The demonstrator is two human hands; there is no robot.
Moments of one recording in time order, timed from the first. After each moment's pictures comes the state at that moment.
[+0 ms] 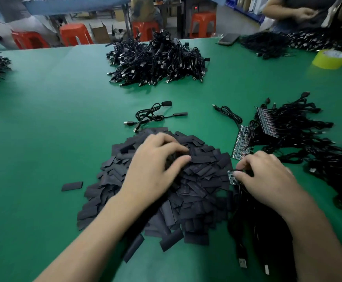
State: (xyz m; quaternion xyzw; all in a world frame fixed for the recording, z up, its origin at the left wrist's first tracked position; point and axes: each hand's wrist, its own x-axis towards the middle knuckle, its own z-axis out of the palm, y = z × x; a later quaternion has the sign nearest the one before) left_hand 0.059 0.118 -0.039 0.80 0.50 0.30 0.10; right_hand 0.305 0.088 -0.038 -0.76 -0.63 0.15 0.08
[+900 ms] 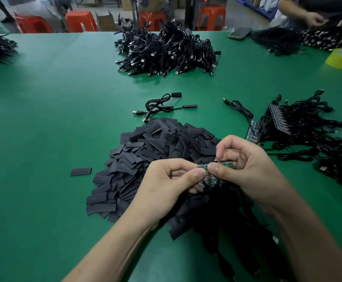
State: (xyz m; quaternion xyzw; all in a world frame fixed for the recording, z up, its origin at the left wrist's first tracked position) left_hand 0.063 0.063 -0.045 0.51 0.42 0.45 0.60; right_hand 0.253 0.077 -0.024 -0.42 -0.56 0.55 0.44
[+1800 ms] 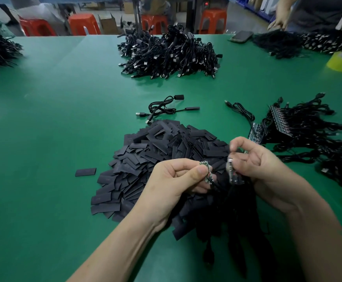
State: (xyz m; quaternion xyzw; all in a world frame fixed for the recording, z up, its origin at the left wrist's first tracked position) left_hand 0.068 0.061 -0.044 0.44 0.37 0.47 0.67; right_hand 0.279 0.084 -0.030 -0.33 -0.45 0.71 0.43
